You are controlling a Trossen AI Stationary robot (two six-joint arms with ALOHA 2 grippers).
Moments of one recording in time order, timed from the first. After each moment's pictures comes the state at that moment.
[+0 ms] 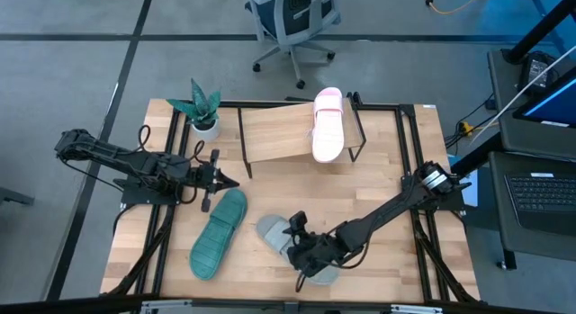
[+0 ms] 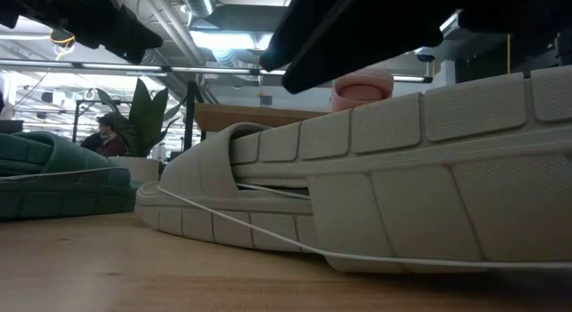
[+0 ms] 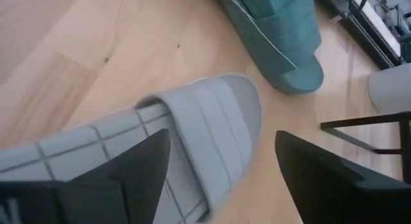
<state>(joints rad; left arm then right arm) -0.22 0.60 0.37 -0.07 -0.20 0.00 0.56 2.01 1.48 -0.40 0.54 -0.16</state>
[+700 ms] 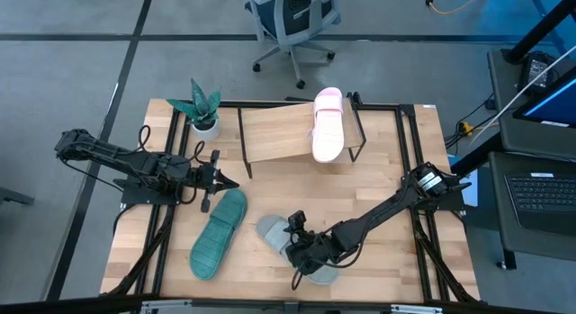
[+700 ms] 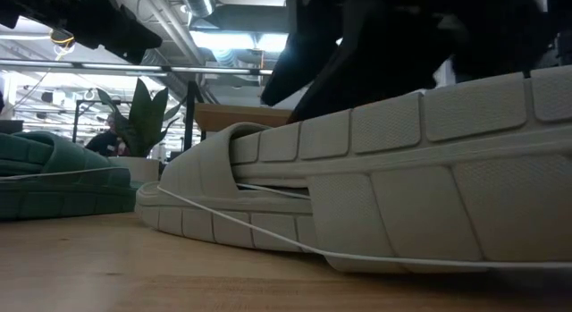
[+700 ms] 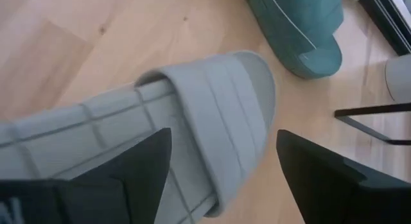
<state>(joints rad) -0.22 0.60 0.37 -0.08 -0.19 0.00 0.53 2.05 1.48 -0.42 0.53 -0.16</state>
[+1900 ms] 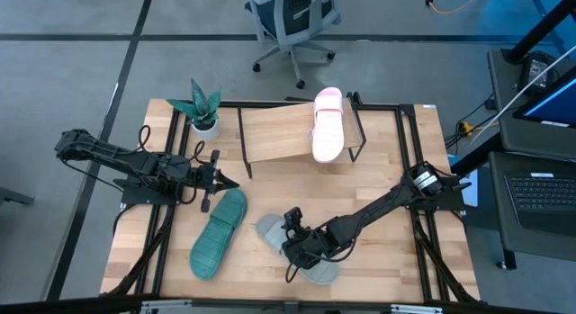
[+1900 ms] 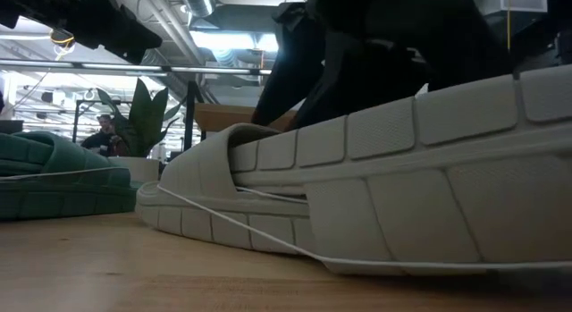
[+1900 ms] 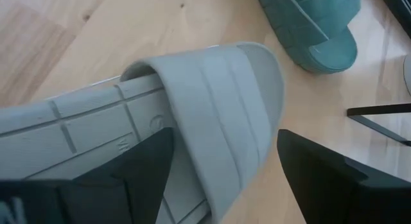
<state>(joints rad) -0.22 0.60 0.37 -0.08 -0.19 0.00 0.48 2.08 1.48 -0.41 0.48 -0.20</state>
